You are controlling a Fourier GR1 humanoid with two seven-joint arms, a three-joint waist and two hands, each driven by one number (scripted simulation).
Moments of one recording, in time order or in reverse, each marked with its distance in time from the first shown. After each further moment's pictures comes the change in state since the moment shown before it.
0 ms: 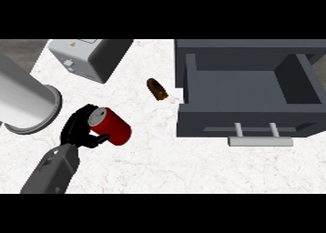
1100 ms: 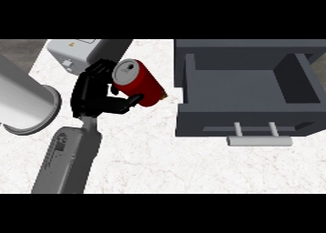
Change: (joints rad) left arm 0.045 -0.163 -0.278 -0.911 0.075 0.602 0.497; right arm -0.002 0.013 0.004 -0.043 -0.011 -0.032 0.017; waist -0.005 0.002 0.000
